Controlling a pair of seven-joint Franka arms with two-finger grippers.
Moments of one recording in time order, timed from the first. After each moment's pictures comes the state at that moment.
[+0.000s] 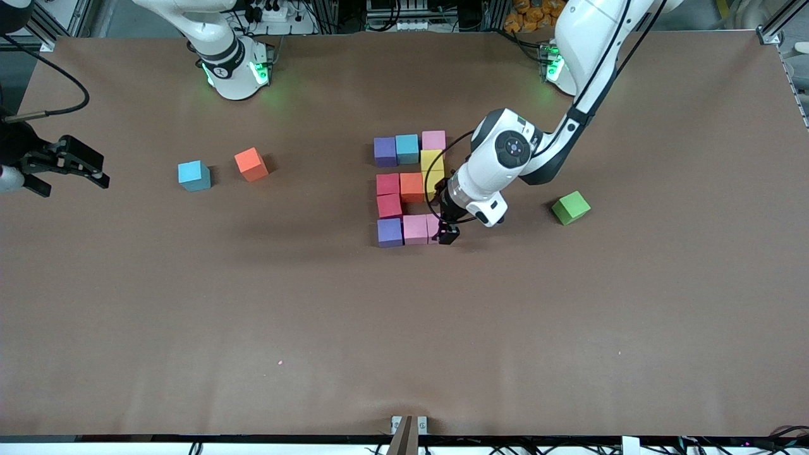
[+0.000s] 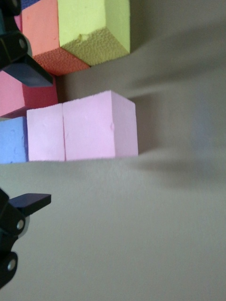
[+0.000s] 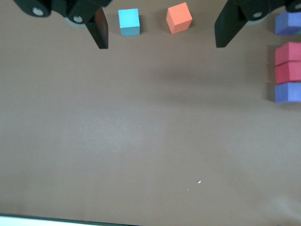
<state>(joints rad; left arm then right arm) -0.36 0.49 -0.35 -1.95 -0.14 2.68 -2.09 -0.06 0.04 0.06 -1.51 0.03 1.63 -0.07</state>
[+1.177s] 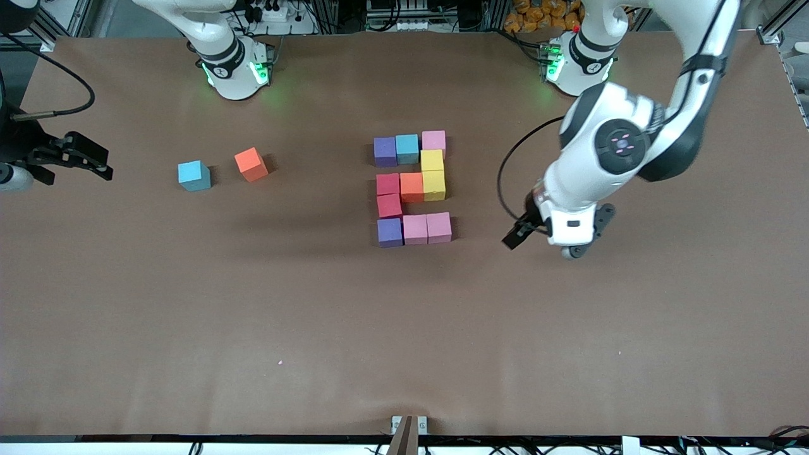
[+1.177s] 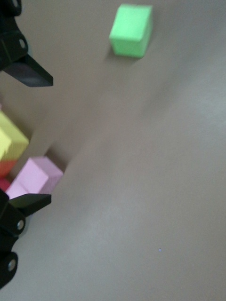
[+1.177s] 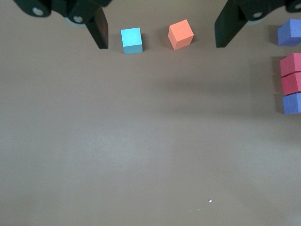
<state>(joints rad) -0.10 0.28 -0.34 -1.70 -0.02 1.94 -1.13 -0.06 0.04 0.08 -1.50 0.00 1.54 -0.06</state>
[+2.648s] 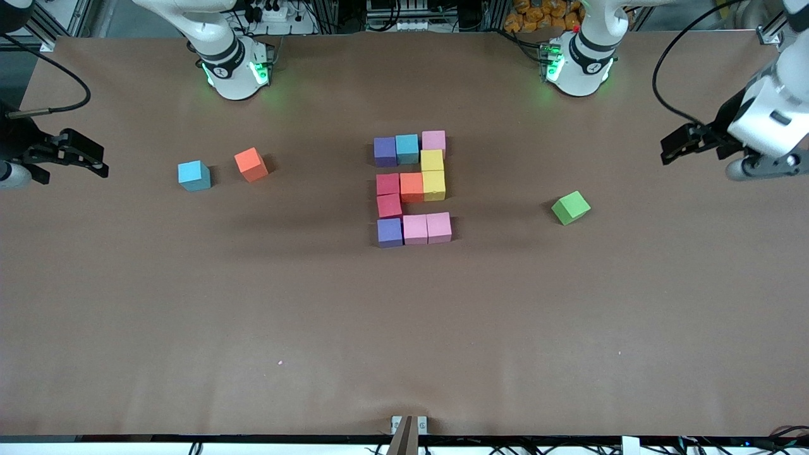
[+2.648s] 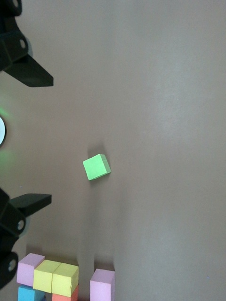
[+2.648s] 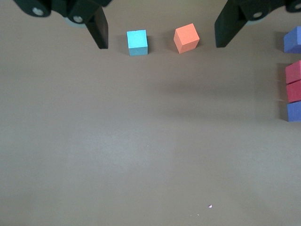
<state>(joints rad) -0.05 -0.05 -0.06 -1.64 0.02 1.53 -0.20 -0.06 0.04 0.07 -1.50 -0.01 1.53 -0.11</state>
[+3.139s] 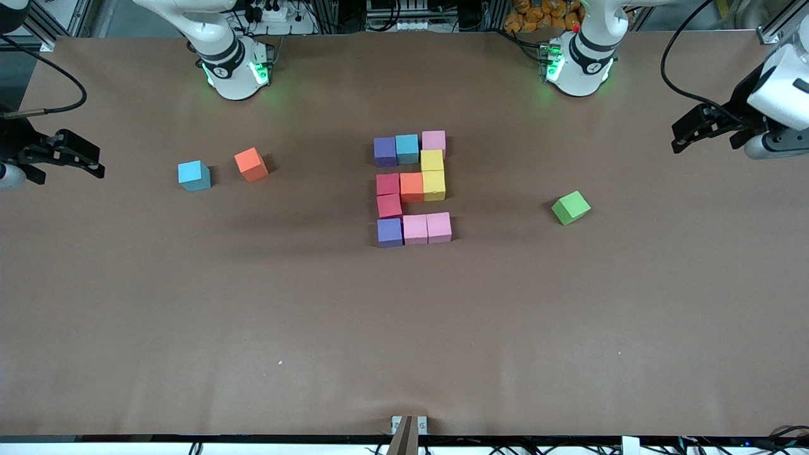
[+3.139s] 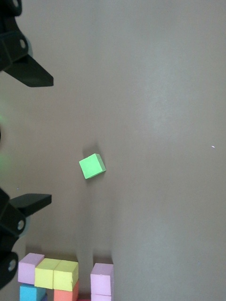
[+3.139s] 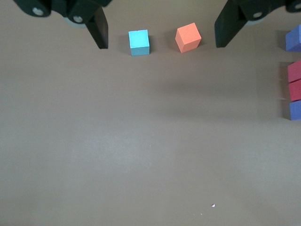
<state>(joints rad) -0.05 -0.08 -0.06 -1.61 0.02 1.53 -0.15 -0.06 0.04 0.06 -1.50 -0.01 1.54 -0.11</state>
